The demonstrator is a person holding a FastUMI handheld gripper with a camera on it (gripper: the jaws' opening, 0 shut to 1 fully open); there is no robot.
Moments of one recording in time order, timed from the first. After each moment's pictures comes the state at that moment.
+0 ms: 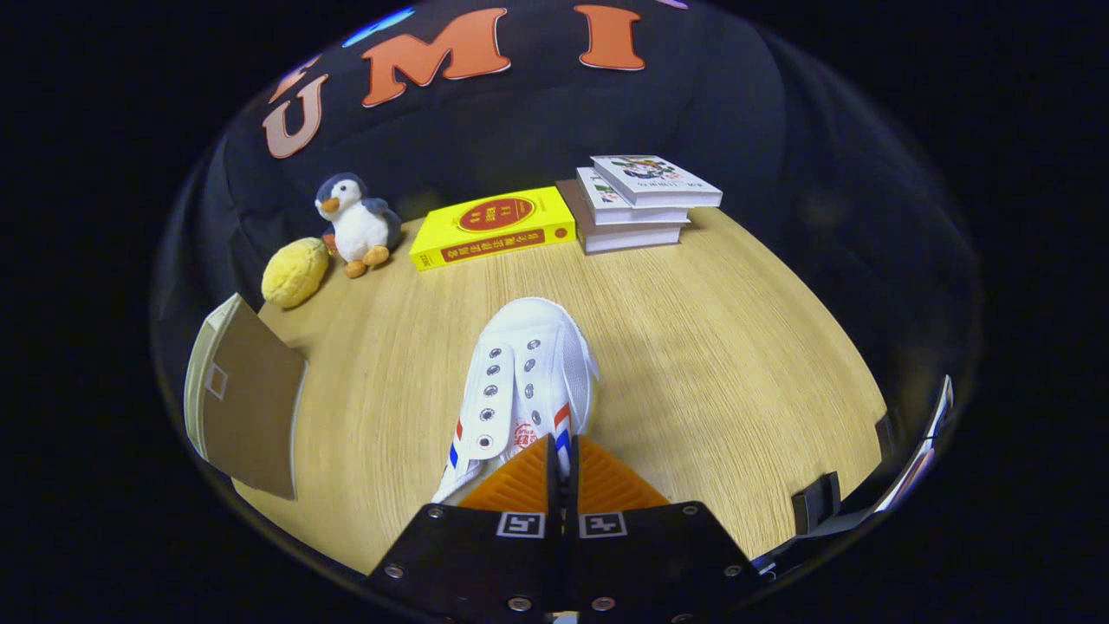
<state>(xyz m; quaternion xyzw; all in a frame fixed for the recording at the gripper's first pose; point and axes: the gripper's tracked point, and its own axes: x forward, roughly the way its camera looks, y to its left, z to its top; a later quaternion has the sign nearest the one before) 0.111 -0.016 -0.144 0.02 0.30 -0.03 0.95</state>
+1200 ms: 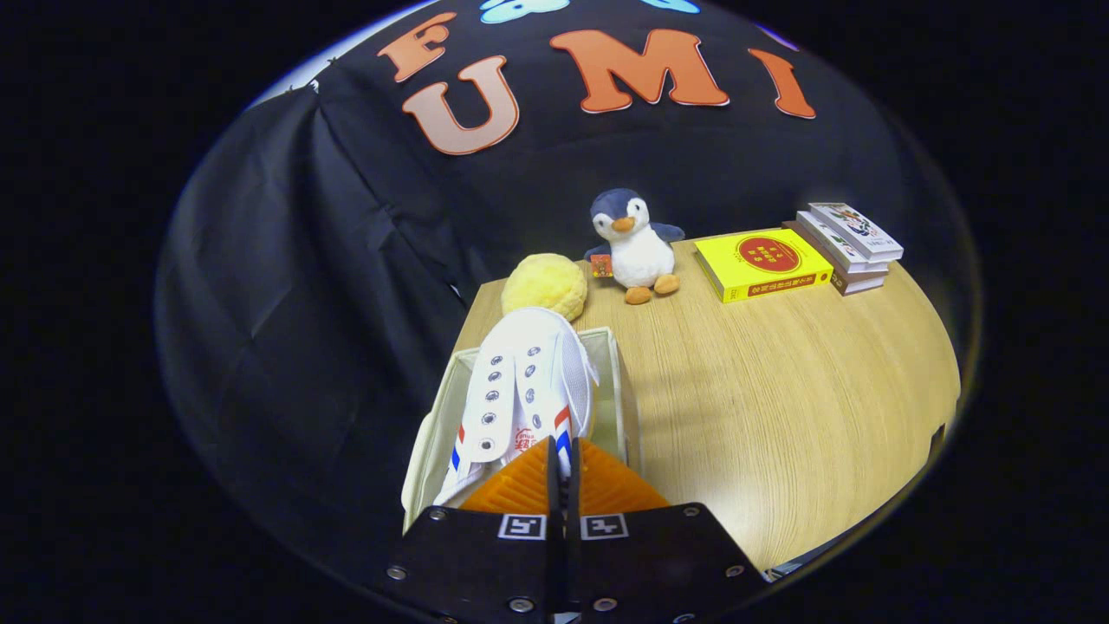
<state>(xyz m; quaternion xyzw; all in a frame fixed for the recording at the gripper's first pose) 0.077 0.372 -0.064 0.06 0.29 0.12 0.95</state>
